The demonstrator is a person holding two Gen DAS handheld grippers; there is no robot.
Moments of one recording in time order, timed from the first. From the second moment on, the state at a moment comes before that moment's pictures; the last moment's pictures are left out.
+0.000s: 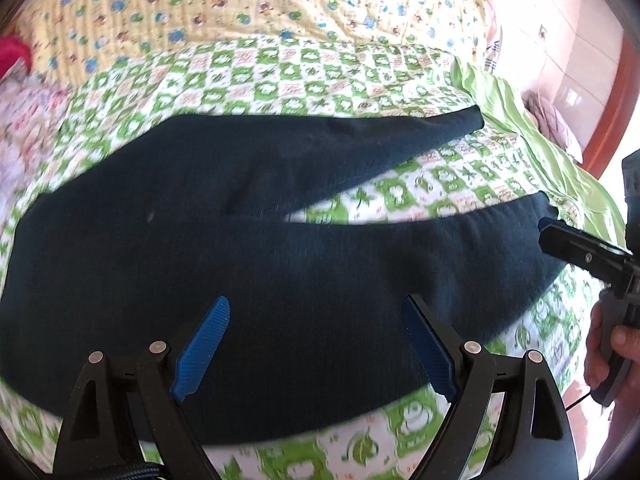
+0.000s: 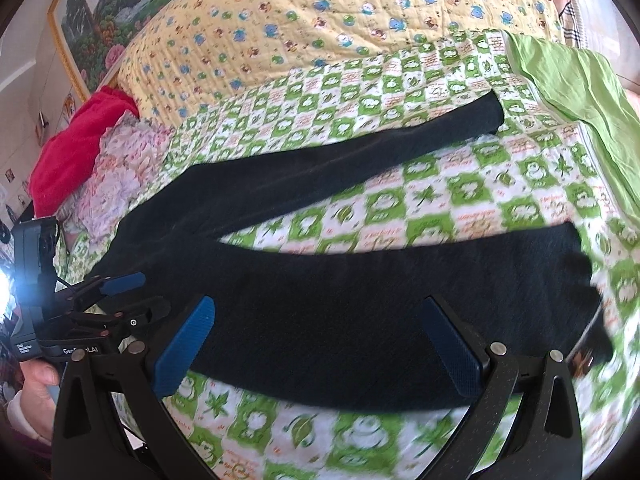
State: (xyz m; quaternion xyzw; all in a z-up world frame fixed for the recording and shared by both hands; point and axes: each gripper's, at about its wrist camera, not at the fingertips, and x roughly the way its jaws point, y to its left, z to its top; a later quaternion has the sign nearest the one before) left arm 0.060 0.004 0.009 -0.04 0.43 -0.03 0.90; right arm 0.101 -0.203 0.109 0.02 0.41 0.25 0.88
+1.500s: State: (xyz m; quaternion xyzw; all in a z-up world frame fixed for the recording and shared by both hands) left arm 0.279 0.013 0.011 0.05 0.50 -0.24 0.83; right arm 0.334 -0.290 0.140 0.09 0.44 0.19 0.87
